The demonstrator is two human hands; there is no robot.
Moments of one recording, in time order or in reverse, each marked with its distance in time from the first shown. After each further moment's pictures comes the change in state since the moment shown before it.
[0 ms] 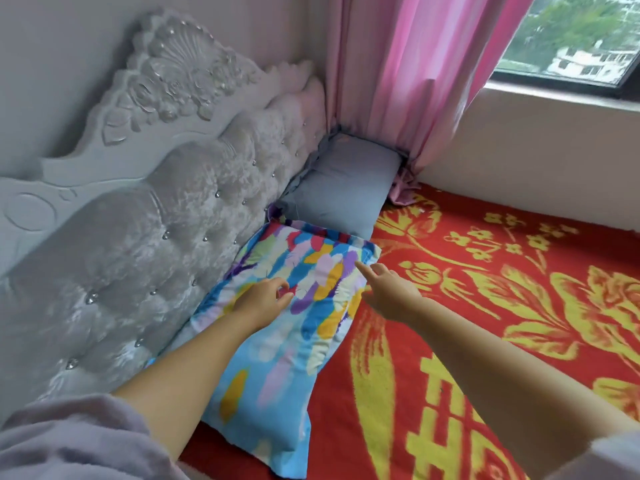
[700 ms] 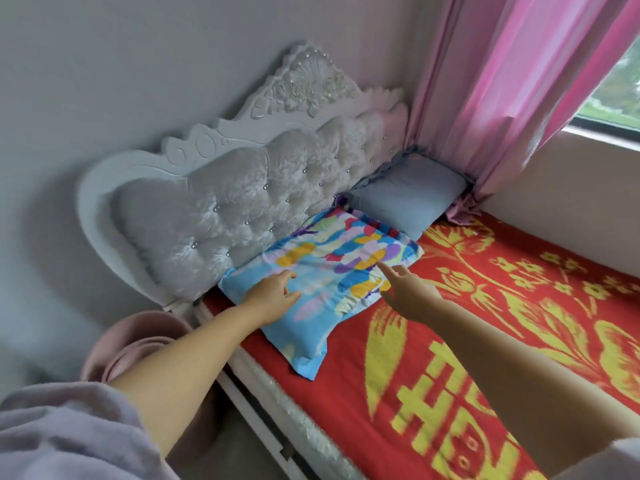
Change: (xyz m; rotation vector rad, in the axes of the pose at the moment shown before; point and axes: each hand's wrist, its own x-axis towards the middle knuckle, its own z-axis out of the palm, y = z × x) left_hand -0.275 0.040 0.016 -0.012 0.171 -0.221; right_hand -0.188 -0.017 -0.002 -0.131 0.018 -0.283
